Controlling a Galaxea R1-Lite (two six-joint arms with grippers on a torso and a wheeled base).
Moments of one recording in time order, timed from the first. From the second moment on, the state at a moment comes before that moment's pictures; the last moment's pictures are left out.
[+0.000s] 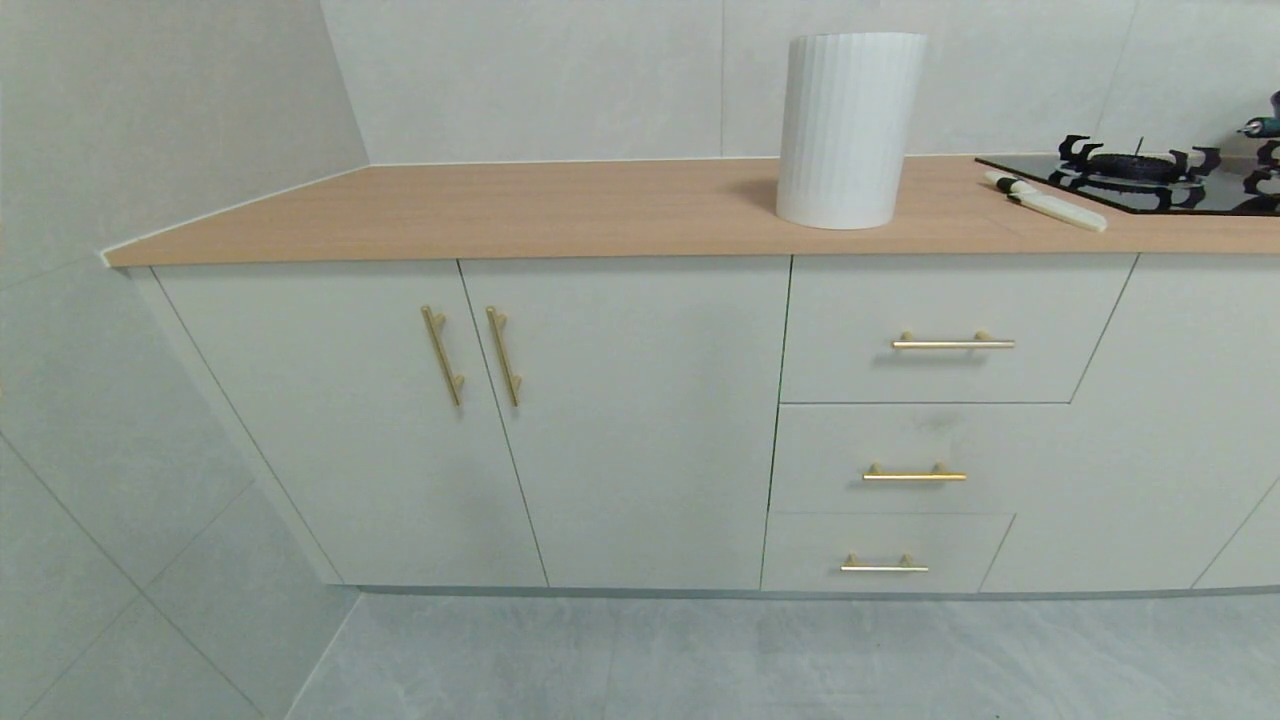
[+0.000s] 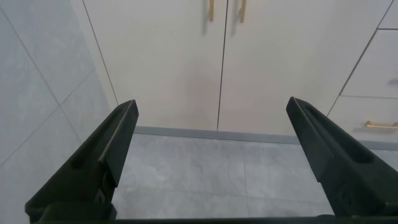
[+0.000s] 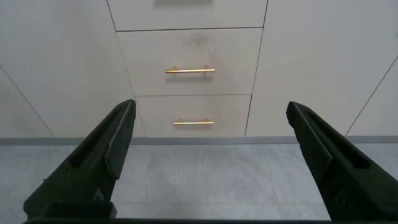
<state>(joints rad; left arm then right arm) 0.00 0.00 0.00 0.00 0.06 -0.02 0.00 0.00 0.00 0.00 -0.02 0.02</state>
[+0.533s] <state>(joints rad) 0.00 0.00 0.00 0.00 0.06 -0.02 0.00 0.00 0.00 0.00 -0.03 0.02</state>
